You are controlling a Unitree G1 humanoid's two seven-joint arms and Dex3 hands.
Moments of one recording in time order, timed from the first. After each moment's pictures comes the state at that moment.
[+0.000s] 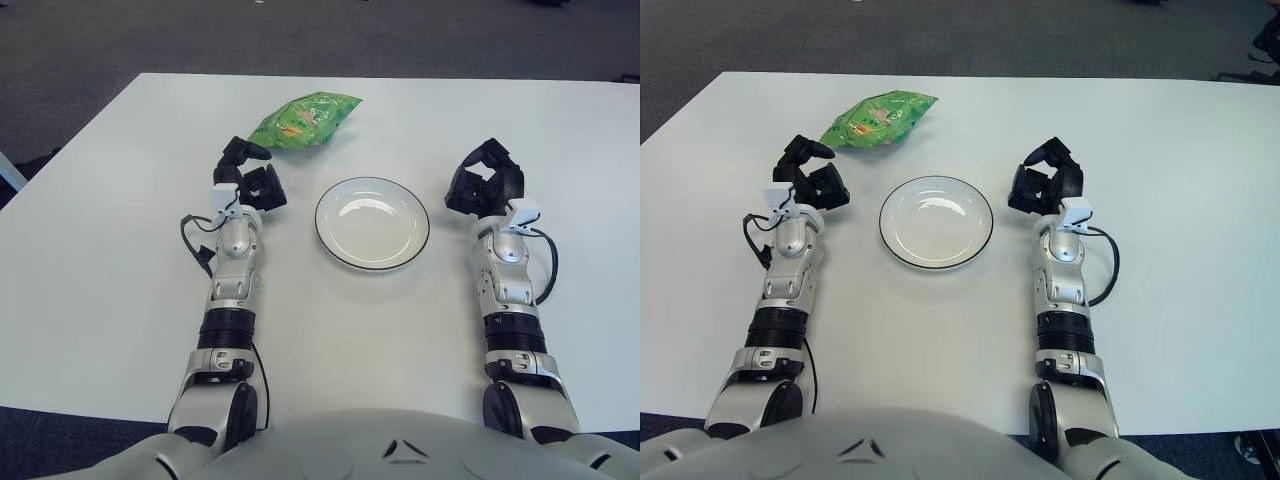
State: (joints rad) left arm -0.29 -0.07 0.13 0.23 0.00 -0.17 0.25; right arm -0.29 -0.05 -0.19 0.27 0.06 -0.24 -0.11
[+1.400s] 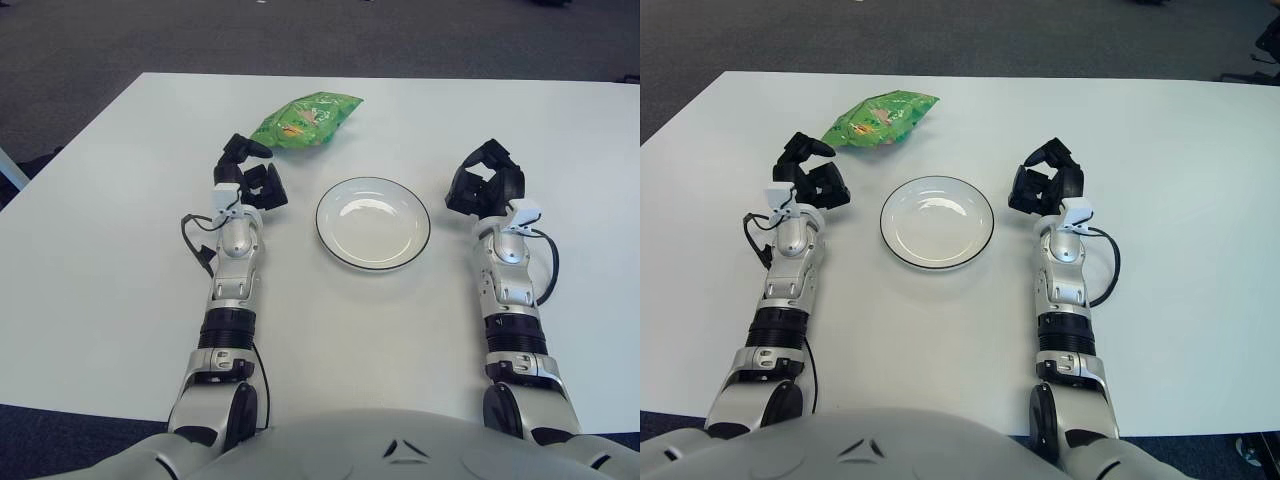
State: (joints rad) left arm -0.29 -0.03 0.10 0.24 0.09 -0.23 0.25; right arm -0.28 -0.05 -0.19 0.26 0.06 -0.22 -0.11
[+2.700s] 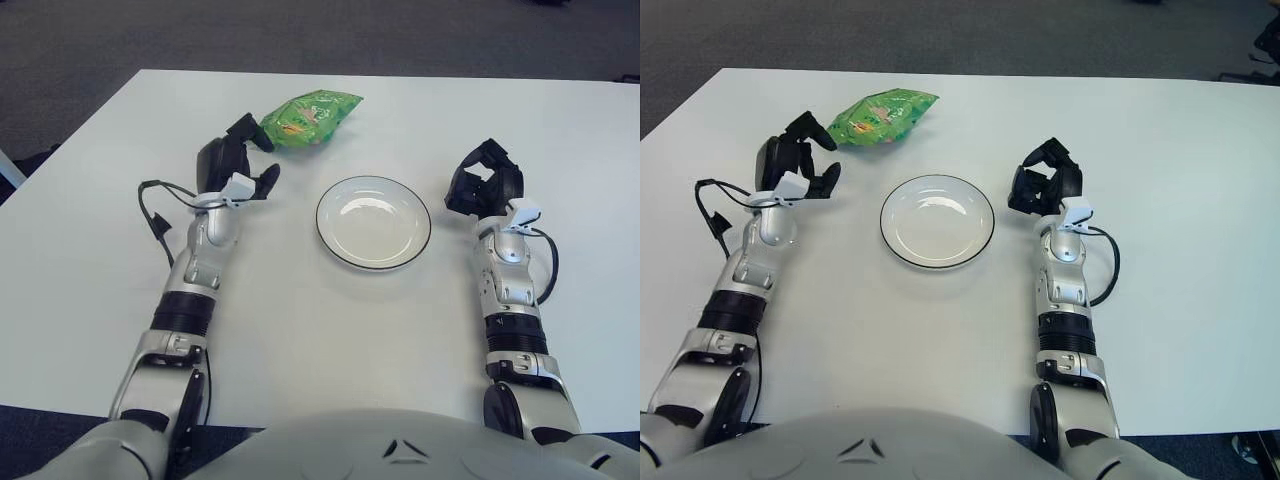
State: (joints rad) left arm -0.39 0.28 -0.02 0.28 0.53 -0.30 0.37; right arm -0.28 -0.06 -0.20 0.26 0.07 -0.22 -0.09
